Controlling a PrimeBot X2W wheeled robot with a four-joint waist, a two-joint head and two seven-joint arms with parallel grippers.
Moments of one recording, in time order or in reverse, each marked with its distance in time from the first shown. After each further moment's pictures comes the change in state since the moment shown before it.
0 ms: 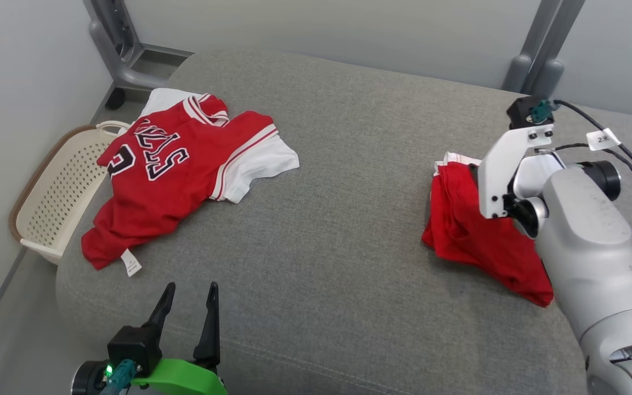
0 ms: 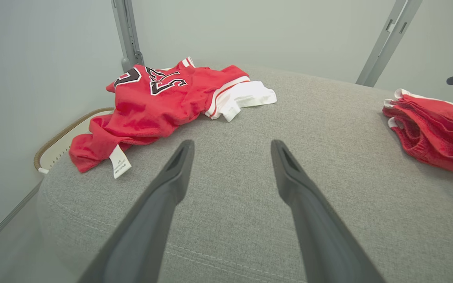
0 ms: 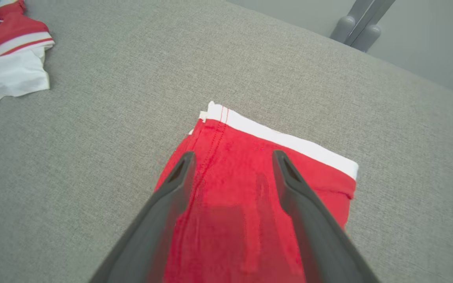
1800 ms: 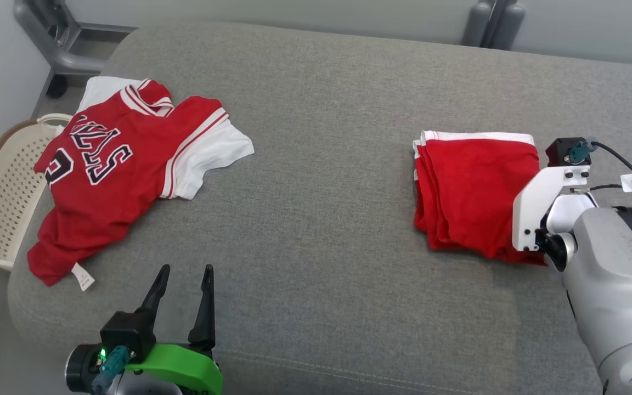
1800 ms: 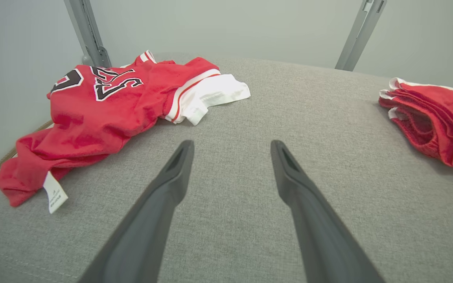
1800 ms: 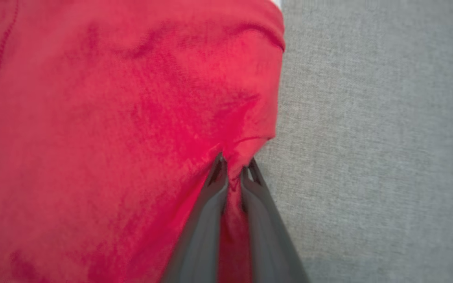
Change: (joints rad) left arm -0.052 0.015 -0.010 0.014 -0.018 0.004 -0.026; right arm 0.106 -0.034 -0.188 0.016 -0.089 0.001 -0.022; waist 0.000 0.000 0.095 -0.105
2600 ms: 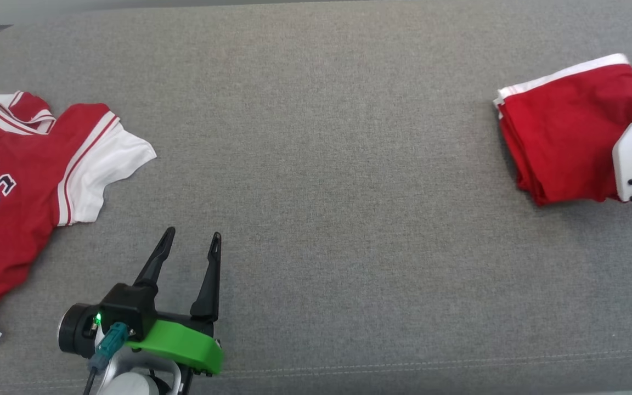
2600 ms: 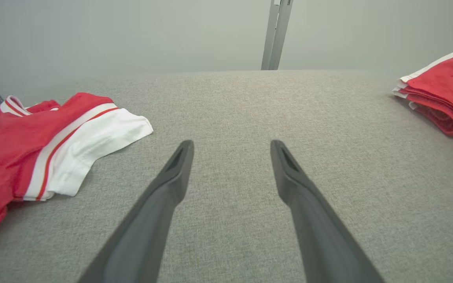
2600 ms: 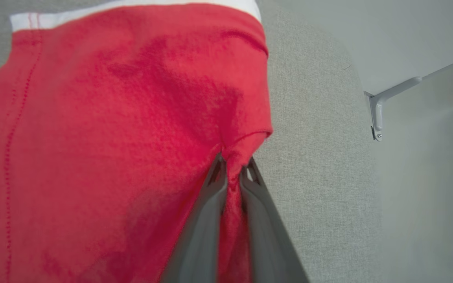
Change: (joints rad) left arm -0.057 0.057 -0.033 -0.114 0.035 -0.004 0.042; right arm -0.107 -0.328 0.369 -0.035 0.137 0.000 -0.130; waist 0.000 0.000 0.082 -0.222
